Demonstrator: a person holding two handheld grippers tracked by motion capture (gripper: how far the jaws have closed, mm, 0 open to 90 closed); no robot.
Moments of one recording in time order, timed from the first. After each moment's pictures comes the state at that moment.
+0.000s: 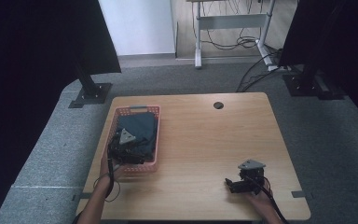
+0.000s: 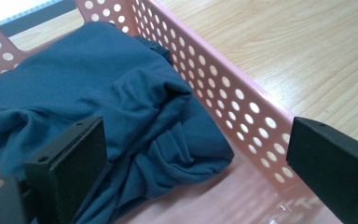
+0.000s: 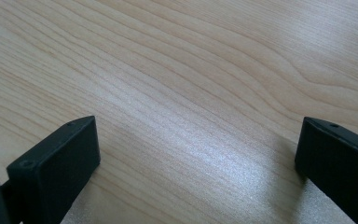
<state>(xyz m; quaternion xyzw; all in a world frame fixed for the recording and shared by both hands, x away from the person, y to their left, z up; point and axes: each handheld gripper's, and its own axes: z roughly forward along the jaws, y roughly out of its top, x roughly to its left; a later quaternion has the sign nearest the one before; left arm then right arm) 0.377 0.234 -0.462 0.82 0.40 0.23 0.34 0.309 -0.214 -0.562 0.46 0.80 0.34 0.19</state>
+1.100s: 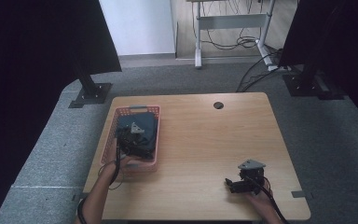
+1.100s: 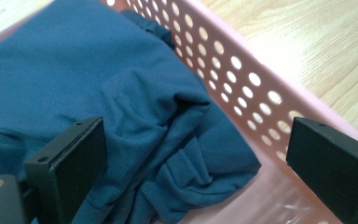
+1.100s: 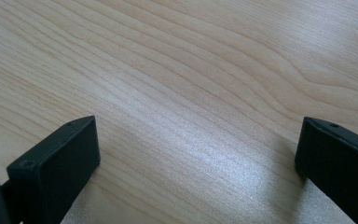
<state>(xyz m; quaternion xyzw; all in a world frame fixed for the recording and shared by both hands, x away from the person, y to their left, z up) 0.419 0.222 -0.475 0.86 0.39 0.19 0.27 0.309 -0.214 -0.562 0.46 0.80 0.34 0.19</state>
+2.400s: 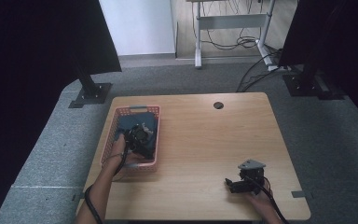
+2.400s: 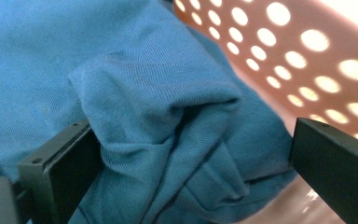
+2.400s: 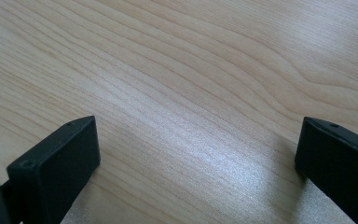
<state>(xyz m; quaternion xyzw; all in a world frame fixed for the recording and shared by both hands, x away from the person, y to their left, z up) 0.449 0.203 -0.498 0.91 0.35 0.18 0.15 0.309 -0.214 -0.562 0.46 0.80 0.34 0.19</state>
